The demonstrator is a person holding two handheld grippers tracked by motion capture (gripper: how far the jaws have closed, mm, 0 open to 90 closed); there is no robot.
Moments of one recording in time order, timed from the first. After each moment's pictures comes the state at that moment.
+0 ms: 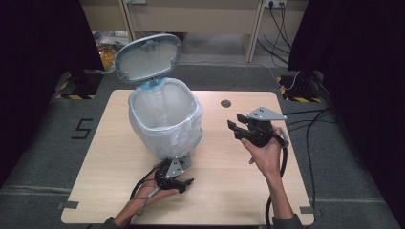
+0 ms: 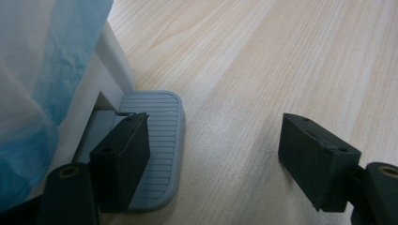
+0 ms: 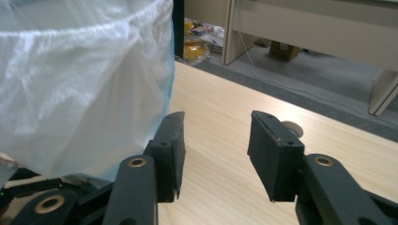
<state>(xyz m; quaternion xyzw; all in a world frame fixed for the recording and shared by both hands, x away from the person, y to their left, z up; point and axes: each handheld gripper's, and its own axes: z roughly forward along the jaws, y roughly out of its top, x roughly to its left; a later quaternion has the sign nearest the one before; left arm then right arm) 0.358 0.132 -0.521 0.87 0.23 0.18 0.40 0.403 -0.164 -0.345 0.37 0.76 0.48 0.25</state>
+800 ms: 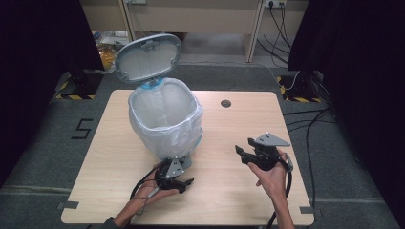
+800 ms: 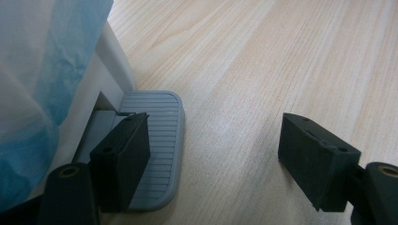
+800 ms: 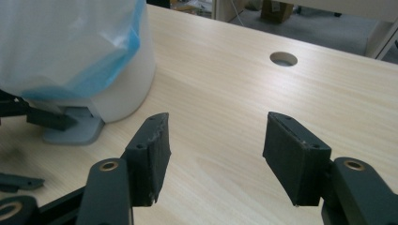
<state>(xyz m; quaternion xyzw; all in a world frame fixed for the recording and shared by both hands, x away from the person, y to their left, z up) 0.358 0.132 -0.521 0.87 0.23 0.18 0.40 0.375 -0.195 -0.418 0.42 0.76 0.44 0.23</state>
